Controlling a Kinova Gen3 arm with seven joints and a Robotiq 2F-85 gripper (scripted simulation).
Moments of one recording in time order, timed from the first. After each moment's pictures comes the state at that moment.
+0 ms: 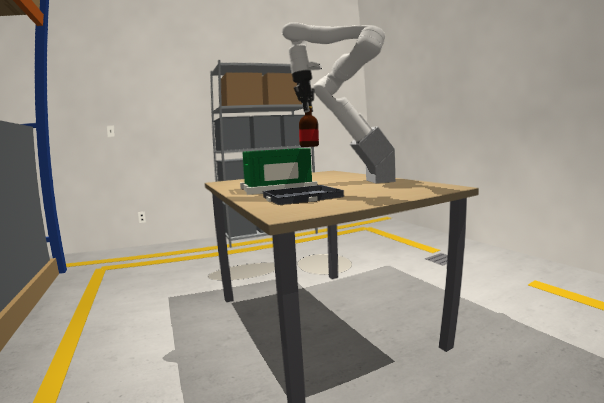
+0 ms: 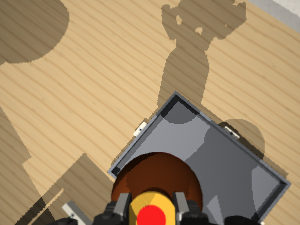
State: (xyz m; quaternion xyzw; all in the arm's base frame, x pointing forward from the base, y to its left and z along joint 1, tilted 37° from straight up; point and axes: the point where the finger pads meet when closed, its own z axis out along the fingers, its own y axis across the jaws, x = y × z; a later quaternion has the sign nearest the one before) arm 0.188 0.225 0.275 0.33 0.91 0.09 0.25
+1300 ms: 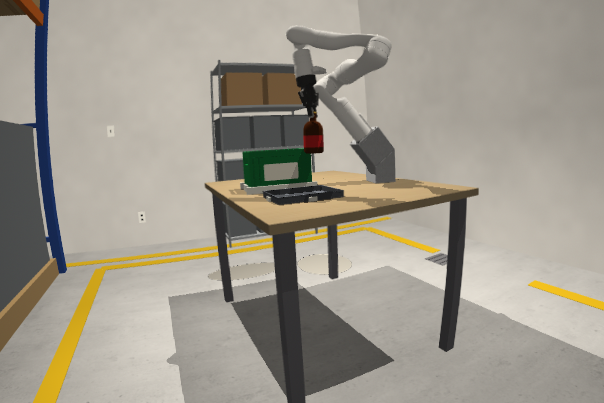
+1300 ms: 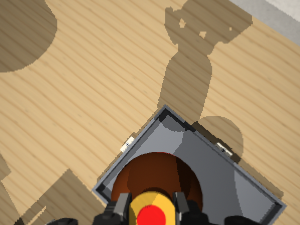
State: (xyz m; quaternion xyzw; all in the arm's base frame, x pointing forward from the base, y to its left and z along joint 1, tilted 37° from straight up) arm 0.197 0.257 0.250 0.32 0.91 0.09 0.25
